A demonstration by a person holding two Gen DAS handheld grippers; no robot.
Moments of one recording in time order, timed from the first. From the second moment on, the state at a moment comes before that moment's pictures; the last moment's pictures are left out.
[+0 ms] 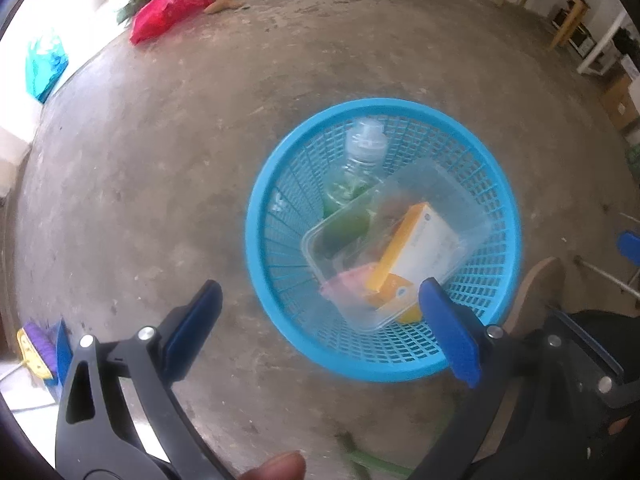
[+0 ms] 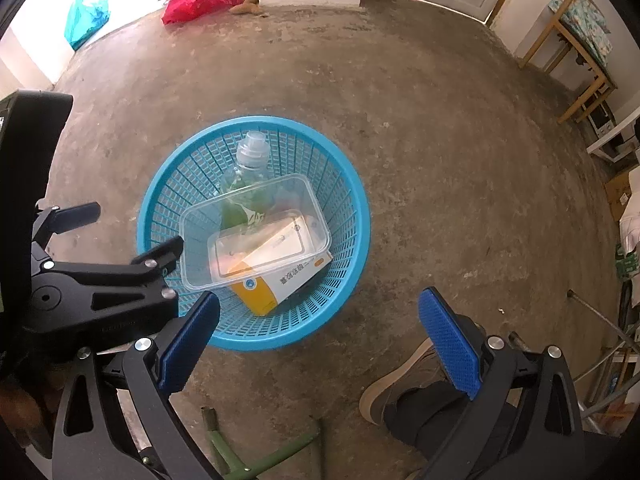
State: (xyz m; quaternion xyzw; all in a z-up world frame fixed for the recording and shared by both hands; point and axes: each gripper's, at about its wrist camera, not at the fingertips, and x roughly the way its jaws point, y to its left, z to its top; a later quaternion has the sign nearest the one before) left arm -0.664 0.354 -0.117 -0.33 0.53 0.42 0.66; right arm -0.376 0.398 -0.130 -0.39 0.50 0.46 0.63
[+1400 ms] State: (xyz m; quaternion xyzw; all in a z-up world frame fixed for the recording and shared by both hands) left arm -0.637 0.369 -0.135 -0.35 0.57 0.39 0.63; right arm -0.374 0.397 -0.151 -0.41 0.53 0.44 0.60
